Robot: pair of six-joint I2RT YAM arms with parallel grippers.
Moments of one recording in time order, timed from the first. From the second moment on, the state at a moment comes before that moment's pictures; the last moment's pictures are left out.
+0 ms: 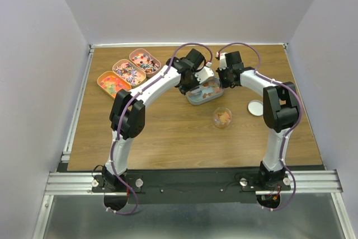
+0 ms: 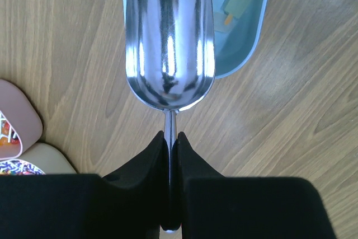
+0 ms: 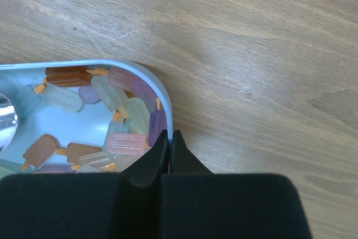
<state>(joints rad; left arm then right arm) -0.68 2.10 1.92 -0.96 0.00 0.44 0.28 2.02 1.42 -0.29 -0.05 -0.11</state>
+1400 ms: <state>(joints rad) -0.69 2.21 2.02 -0.97 -0.05 0.44 0.29 2.02 1.41 -0.28 -0.04 -0.11</state>
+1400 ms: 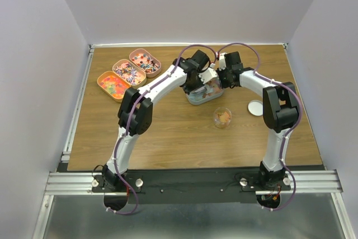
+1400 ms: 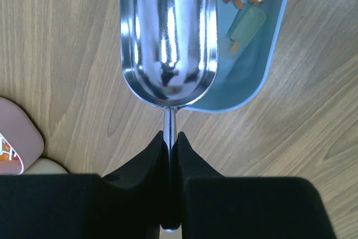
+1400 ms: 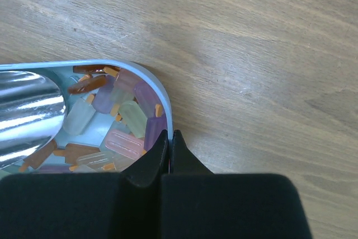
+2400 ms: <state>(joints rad) -0.69 2.13 1.95 -0.99 -0.09 0.44 0.29 2.02 1.41 -0.28 -0.04 -0.11</state>
